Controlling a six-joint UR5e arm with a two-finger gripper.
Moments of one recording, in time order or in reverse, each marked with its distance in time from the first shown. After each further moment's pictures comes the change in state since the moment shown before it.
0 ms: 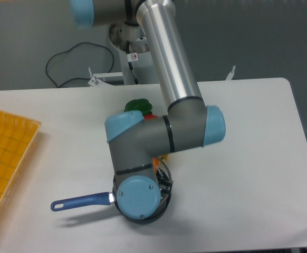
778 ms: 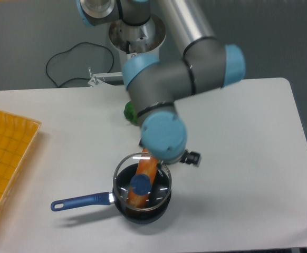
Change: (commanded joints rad) arm 0.192 0.310 -0.344 0.262 -0.009 0.375
